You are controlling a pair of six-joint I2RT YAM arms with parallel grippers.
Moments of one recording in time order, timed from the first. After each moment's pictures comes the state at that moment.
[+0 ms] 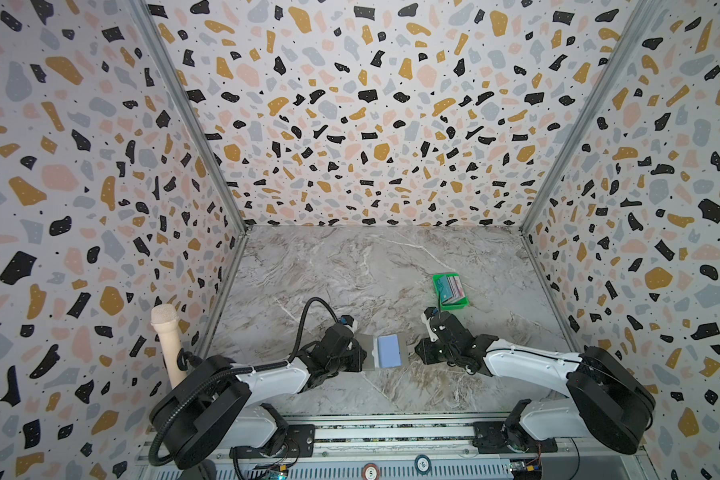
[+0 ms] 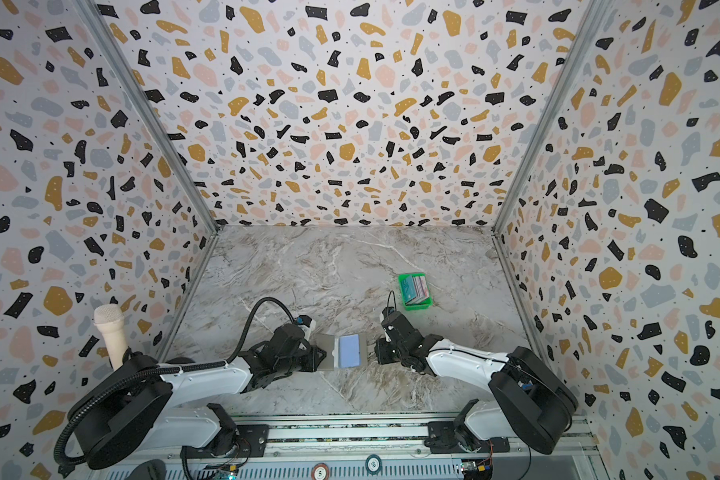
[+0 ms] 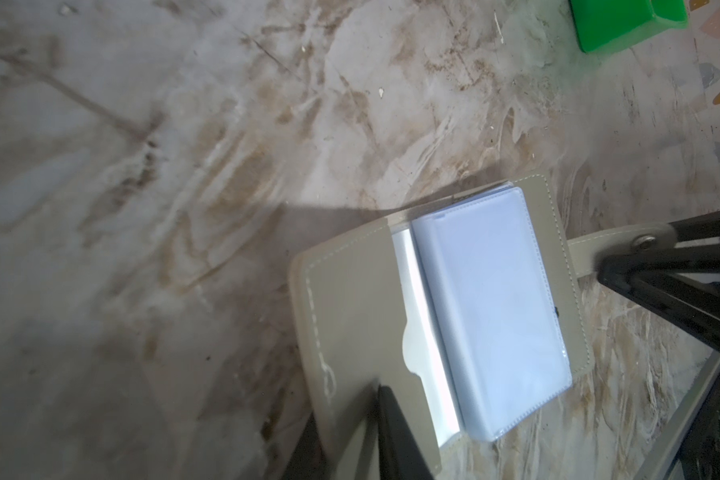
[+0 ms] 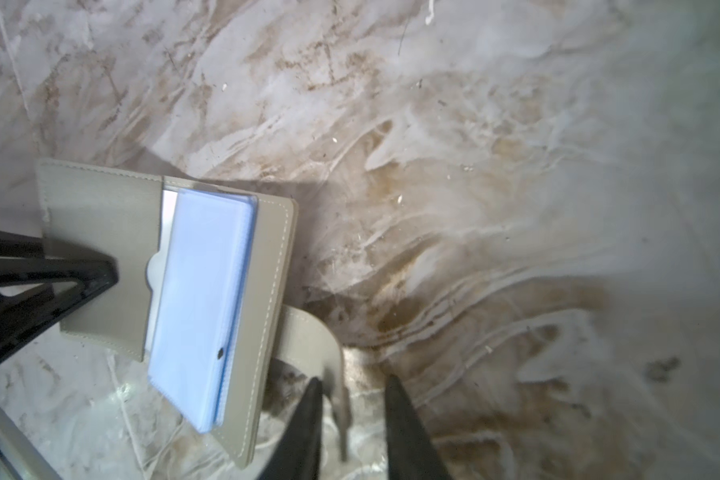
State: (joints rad) left arm -0.73 1.32 0.36 0.13 0.13 -0.64; right arm 0.77 1.30 0.54 -0.14 -0.09 0.55
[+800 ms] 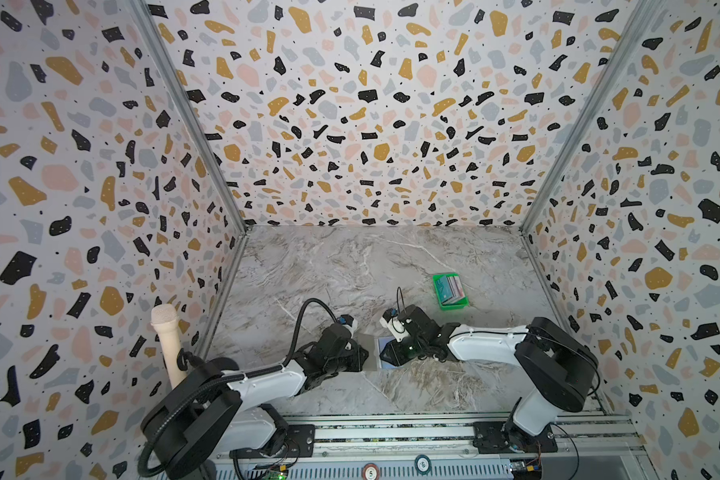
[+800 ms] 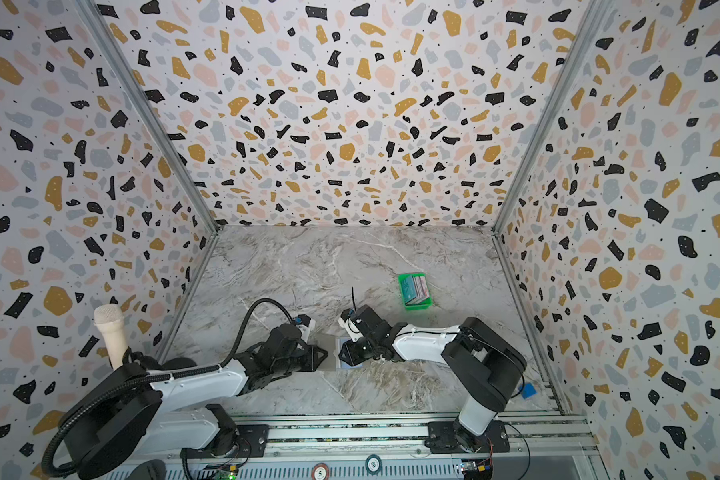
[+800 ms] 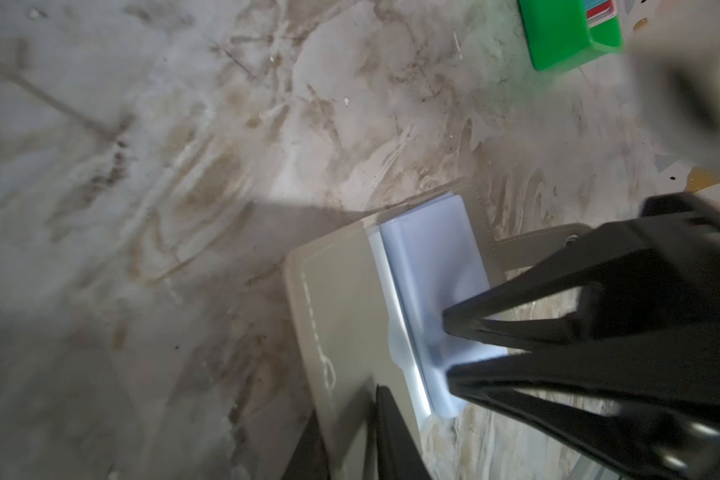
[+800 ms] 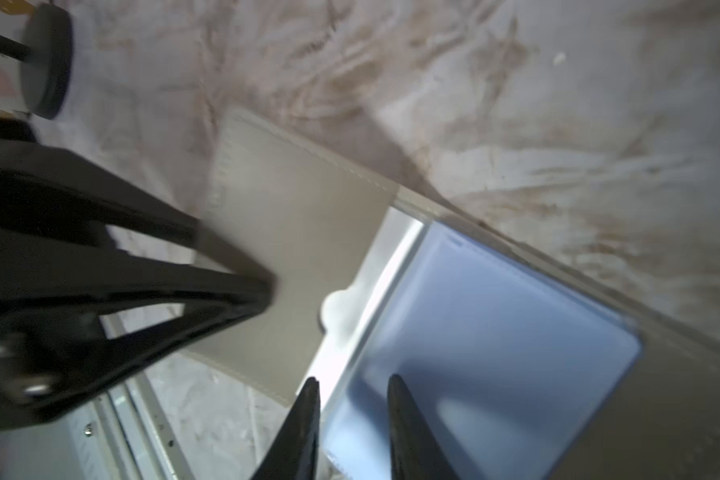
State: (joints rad) left arm -0.73 1.22 0.35 0.11 0.18 -0.67; right arm 0.89 1.67 0.78 -0.04 -0.35 0.43
